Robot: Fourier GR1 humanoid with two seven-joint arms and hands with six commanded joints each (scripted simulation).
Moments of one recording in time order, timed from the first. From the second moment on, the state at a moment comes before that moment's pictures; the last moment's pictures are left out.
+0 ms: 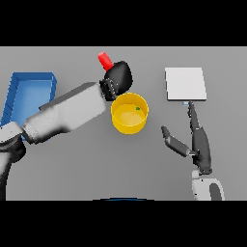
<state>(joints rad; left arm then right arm) -1.25 0.29 -1.17 -0.80 -1.10 -0.33 0.01 0.12 -0.01 0.13 -1.70 0.29 -0.12 -0.06</state>
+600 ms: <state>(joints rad) -1.41 0.31 -1.28 -0.75 -1.13 -0.29 -0.09 0.13 -0.01 0.14 -1.70 0.31 -0.12 -0.08</state>
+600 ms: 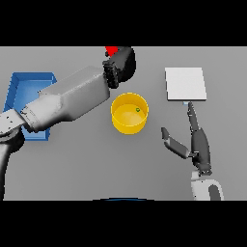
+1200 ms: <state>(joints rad) -1.59 0.48 -0.86 -0.42 -0.73 -0.21 0.06 0.10 -0.01 0.12 -1.68 0.24 -0.09 -0.10</state>
